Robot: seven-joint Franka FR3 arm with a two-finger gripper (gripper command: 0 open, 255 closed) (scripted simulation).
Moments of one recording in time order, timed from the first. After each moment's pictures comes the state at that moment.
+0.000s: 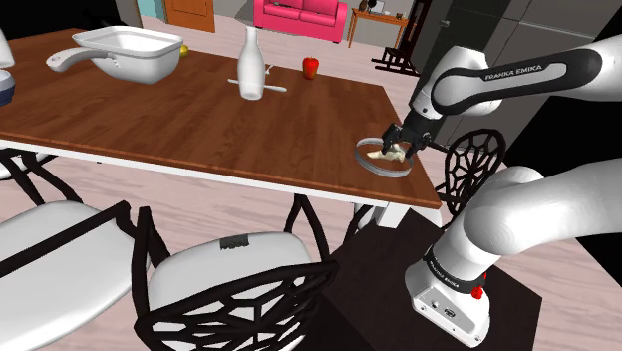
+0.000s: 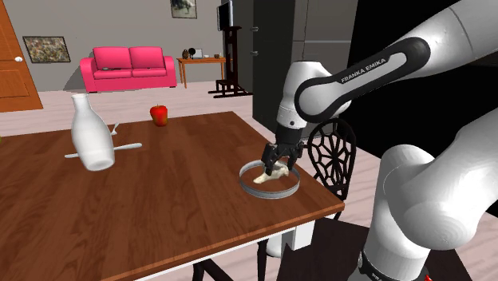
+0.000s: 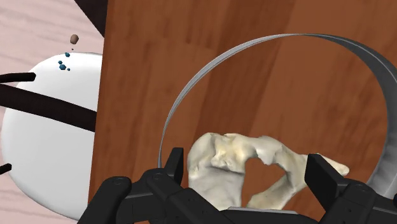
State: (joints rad) arm -0.02 -0.73 -0.62 -2.85 -0.34 2.28 0.30
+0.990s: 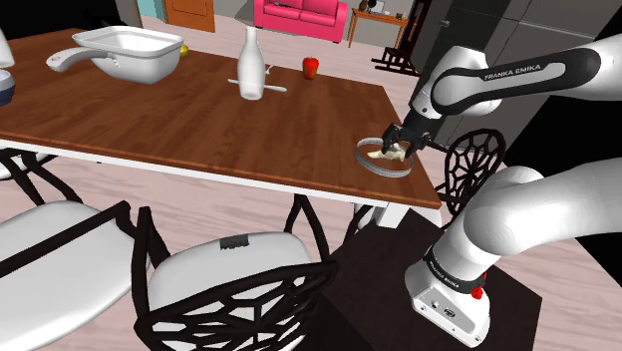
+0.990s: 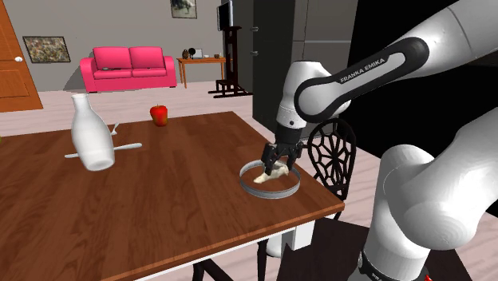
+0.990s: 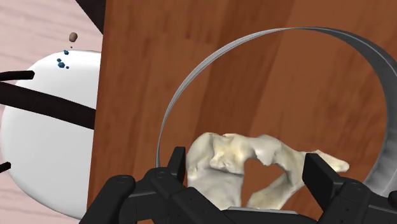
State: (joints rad) arm -0.01 -0.72 -0.62 -2.84 -0.34 2.29 0.30
